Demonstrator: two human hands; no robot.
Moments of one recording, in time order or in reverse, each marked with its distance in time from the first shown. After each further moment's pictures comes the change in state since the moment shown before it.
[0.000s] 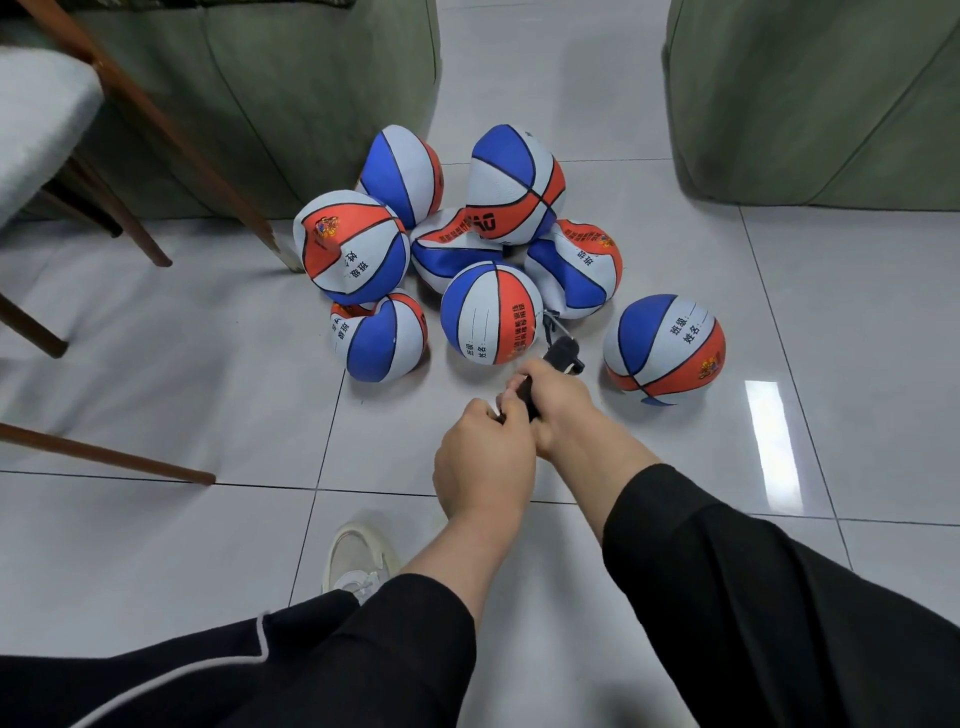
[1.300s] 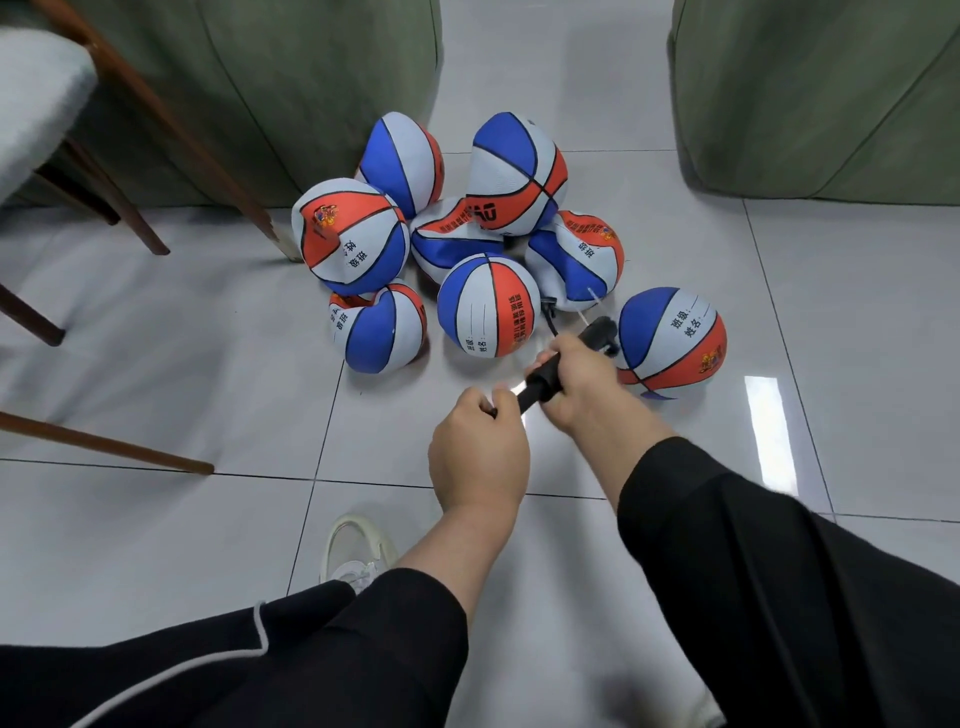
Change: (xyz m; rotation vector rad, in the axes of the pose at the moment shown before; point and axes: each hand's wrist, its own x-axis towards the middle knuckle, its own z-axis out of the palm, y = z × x) left_hand -0.002 -0.003 0.001 -0.141 0.063 0.032; right_hand 0.002 -0.027 -0.006 0.052 0.070 -0.067
